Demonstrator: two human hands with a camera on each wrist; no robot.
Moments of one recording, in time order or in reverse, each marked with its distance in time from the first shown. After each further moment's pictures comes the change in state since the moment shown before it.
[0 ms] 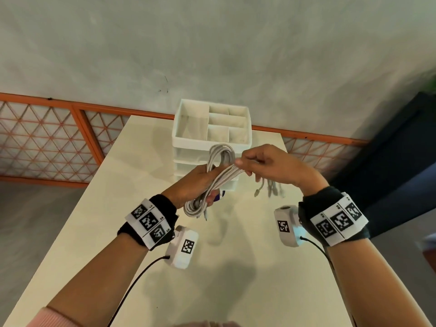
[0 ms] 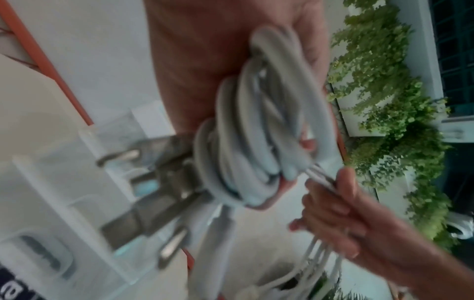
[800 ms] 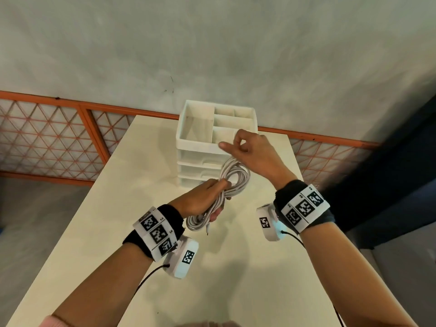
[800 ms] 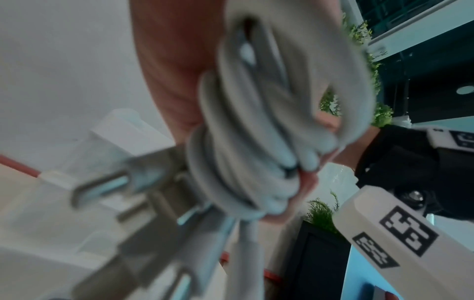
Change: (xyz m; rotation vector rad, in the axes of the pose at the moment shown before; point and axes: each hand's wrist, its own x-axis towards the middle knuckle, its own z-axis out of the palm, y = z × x) left_hand 0.005 -0.016 0.003 0.138 -0.065 -0.063; right_hand 0.055 0.012 0.022 -0.114 0.387 0.072
